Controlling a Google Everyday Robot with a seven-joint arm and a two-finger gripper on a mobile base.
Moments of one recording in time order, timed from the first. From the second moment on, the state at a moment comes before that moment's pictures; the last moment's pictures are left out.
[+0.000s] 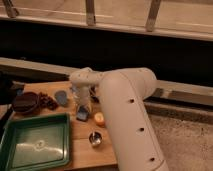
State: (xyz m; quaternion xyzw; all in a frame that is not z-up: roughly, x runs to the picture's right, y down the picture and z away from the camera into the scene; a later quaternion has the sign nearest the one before) arm -0.132 0.132 0.898 -0.34 0.26 0.67 0.61
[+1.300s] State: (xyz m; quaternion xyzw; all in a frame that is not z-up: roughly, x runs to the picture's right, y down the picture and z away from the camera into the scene) arm -0.113 0.061 0.828 -0.22 0.22 0.71 0.64
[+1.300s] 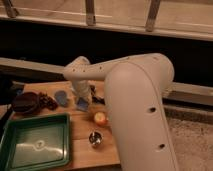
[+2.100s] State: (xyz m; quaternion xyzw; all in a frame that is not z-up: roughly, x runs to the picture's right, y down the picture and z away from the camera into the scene) arm -0.124 0.010 0.789 -0.14 0.19 0.71 0.66
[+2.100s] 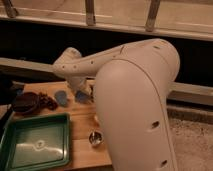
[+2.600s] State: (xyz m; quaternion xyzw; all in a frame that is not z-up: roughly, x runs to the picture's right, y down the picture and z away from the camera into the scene) arm -0.182 0.002 0.818 -0.24 0.16 0.65 0.70
